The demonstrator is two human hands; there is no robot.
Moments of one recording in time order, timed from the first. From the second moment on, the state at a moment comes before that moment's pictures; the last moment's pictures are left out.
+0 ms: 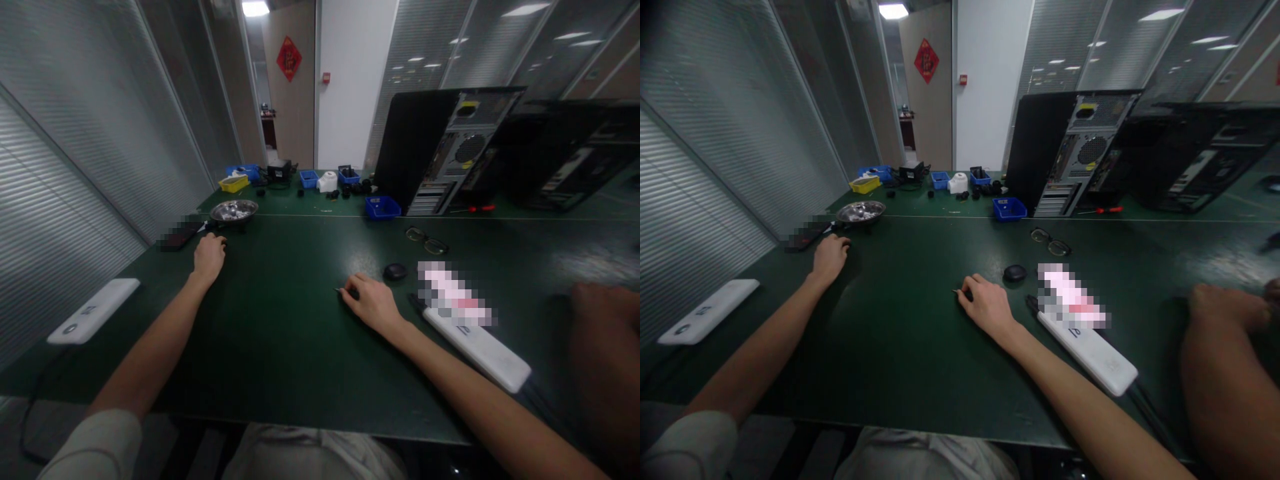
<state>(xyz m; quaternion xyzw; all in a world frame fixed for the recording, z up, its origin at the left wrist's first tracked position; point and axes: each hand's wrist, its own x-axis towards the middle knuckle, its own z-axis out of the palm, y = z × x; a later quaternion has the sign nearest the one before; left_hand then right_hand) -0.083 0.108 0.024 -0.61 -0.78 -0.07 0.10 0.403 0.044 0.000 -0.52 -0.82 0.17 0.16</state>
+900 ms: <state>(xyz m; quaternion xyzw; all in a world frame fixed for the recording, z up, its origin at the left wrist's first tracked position) -0.091 0.107 0.027 -0.54 -0.83 -0.13 0.07 0.403 0.044 0.004 -0.52 -0.82 0.18 0.15</state>
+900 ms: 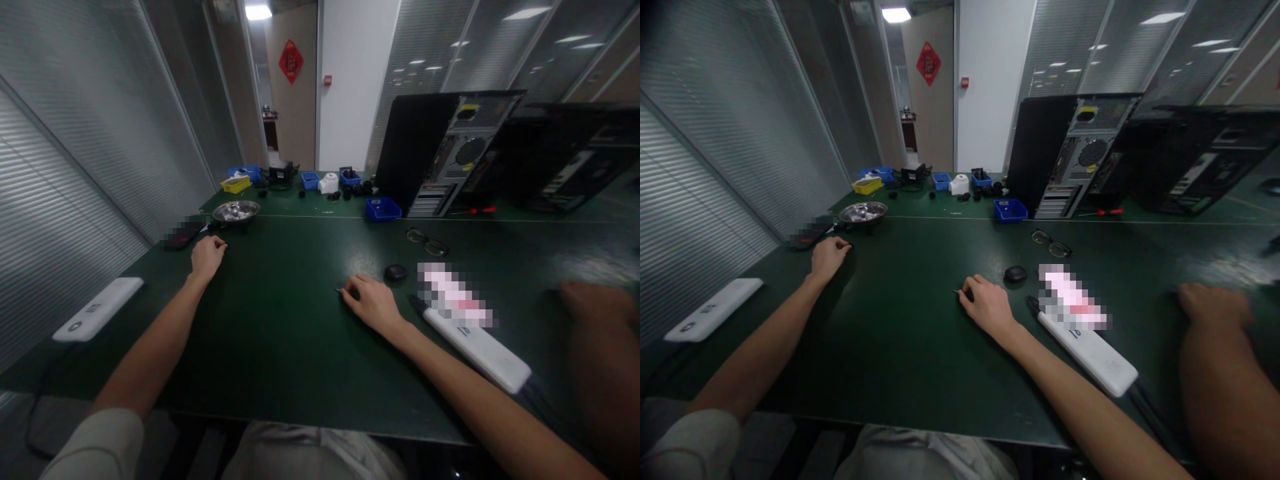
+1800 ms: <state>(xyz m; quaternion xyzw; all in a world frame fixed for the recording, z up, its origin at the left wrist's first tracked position) 0.157 0.029 0.022 -0.82 -0.46 -0.18 -0.31 0.395 0.032 0.000 -0.48 -0.82 0.21 0.22</state>
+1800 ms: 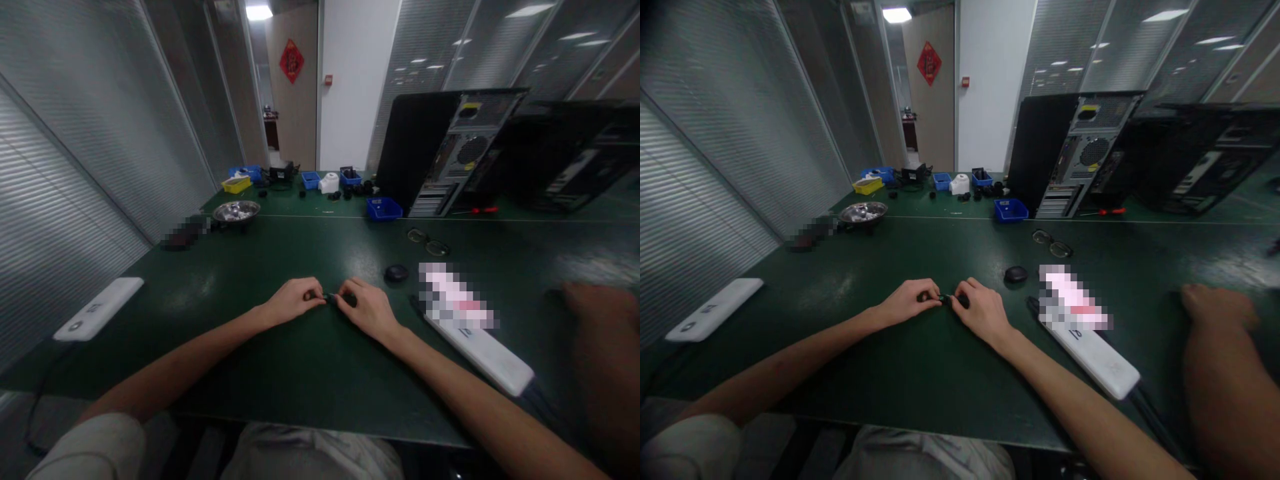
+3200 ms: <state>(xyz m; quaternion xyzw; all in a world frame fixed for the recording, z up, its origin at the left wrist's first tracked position) 0.153 0.028 0.030 -0.87 -0.39 -0.18 -0.25 0.393 0.035 -0.006 -0.40 -0.86 0.21 0.24</state>
